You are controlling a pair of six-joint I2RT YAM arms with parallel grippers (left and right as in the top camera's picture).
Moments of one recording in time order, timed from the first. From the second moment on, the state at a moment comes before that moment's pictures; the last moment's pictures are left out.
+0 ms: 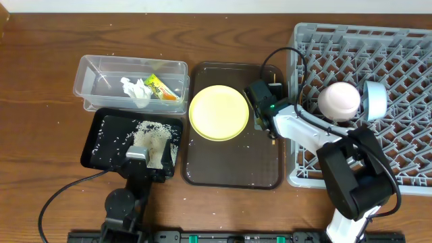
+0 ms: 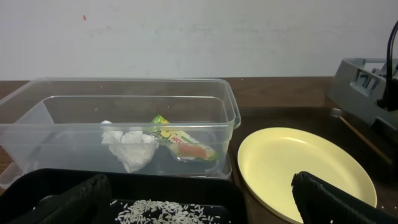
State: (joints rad) left arm -0.20 0.01 0.03 -0.13 -0.05 -0.07; right arm 0.51 1.92 1.12 -0.50 0.36 0.47
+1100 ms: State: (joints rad) left arm -0.20 0.01 0.03 -0.13 -0.05 -0.07; right arm 0.28 1.55 1.12 -0.61 0.01 0.21
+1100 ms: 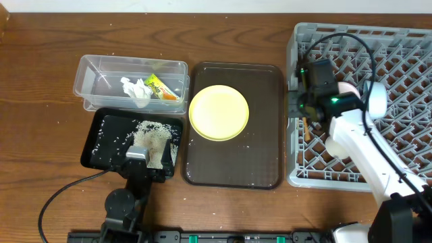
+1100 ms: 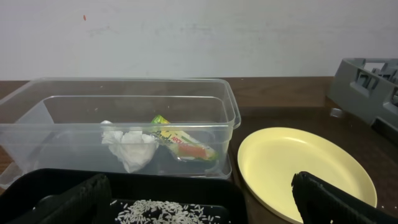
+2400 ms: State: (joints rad) left arm -0.20 0.01 0.03 -0.13 -0.05 -0.07; right arm 0.31 1.27 1.11 -0.45 0.41 0.32
